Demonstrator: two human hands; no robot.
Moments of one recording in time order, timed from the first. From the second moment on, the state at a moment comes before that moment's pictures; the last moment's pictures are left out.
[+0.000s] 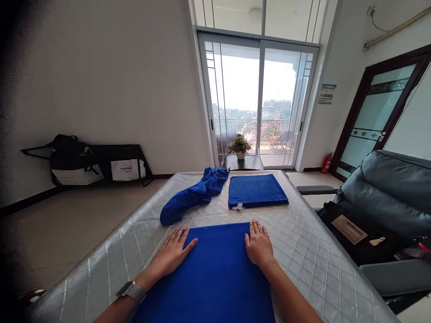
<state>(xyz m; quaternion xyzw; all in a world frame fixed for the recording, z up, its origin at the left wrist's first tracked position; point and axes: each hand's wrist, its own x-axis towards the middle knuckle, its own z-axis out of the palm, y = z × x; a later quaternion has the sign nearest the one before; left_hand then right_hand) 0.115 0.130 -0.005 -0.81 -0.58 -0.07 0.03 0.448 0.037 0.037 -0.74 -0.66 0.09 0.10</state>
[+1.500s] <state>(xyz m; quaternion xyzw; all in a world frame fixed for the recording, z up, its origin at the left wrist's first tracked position) 0.117 0.116 0.005 -0.83 -0.54 -0.12 -0.01 0.448 0.034 0.038 -0.71 -0.69 0.04 0.13</state>
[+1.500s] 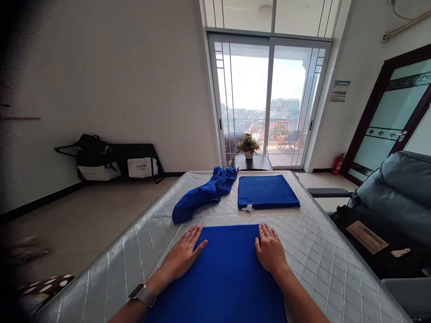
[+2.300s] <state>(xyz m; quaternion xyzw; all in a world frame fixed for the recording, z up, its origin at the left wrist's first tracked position) 0.119 0.111 0.013 -0.82 -0.54 -0.17 0.00 0.448 0.031 0.044 -0.72 -0.69 0.11 0.08</state>
